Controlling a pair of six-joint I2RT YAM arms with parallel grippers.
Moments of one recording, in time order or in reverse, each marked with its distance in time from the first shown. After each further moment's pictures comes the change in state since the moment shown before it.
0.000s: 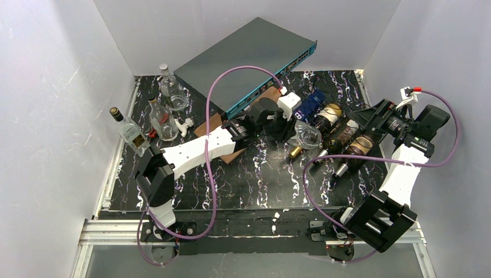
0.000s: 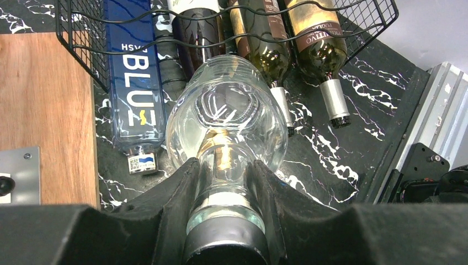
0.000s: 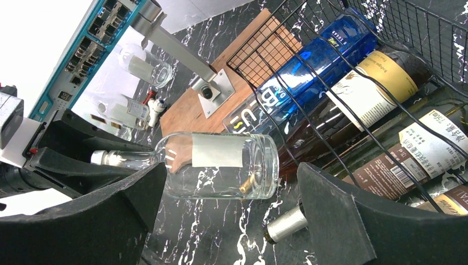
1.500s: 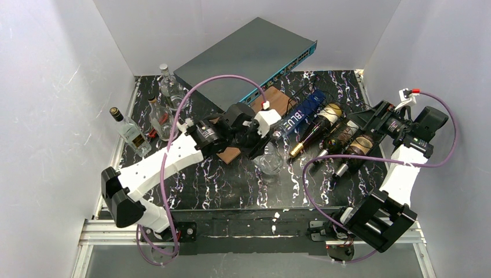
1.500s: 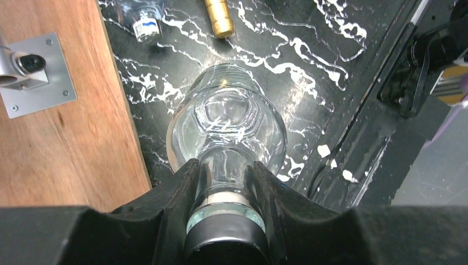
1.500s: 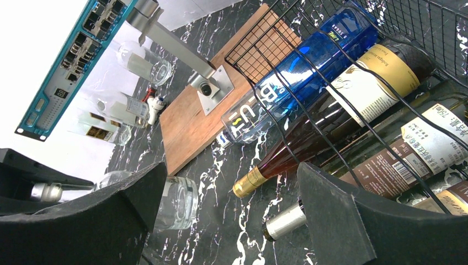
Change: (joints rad) left arm 0.001 -0.294 -0.031 -0.558 0.035 0.175; right arm 0.000 0.000 -0.018 -0.004 0.000 -0.012
